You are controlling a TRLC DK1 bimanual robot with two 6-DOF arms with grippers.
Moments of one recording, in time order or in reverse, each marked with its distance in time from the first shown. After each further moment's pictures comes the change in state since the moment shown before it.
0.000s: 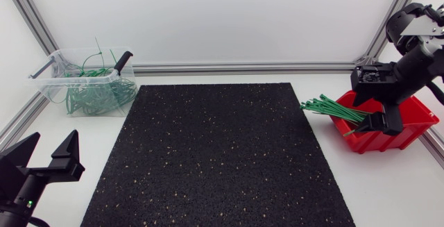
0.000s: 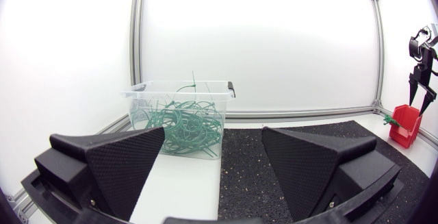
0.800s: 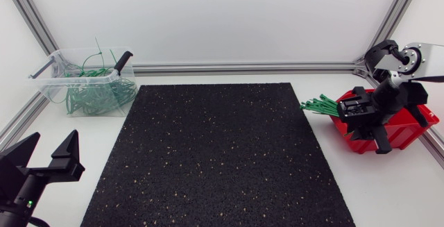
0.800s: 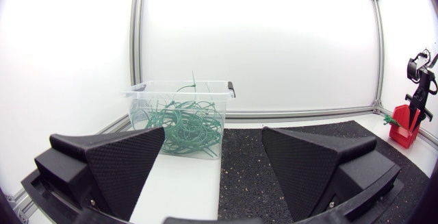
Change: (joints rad) left arm 0.000 0.000 0.000 0.000 0.000 0.000; right arm -0.007 0.102 -0.169 0.222 0.114 -0.209
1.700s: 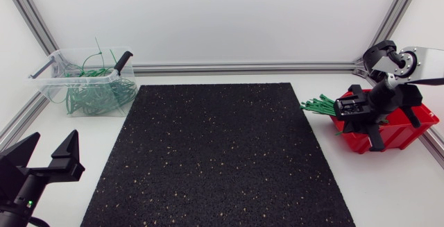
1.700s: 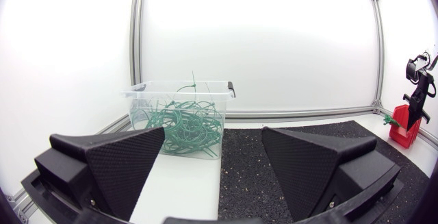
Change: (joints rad) left arm 0.000 0.000 0.000 0.000 0.000 0.000; right arm 0.001 0.017 -0.013 0.088 -0.033 -0.007
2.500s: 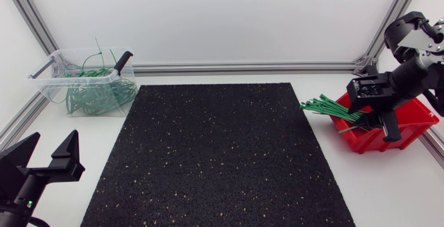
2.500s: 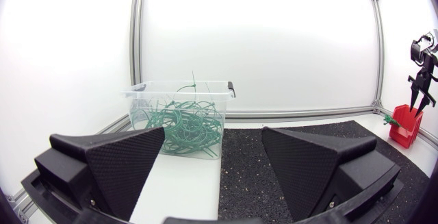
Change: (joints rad) left arm 0.000 0.000 0.000 -0.001 0.000 0.000; right arm 0.004 -0.150 0.080 -0.167 -0.082 0.026
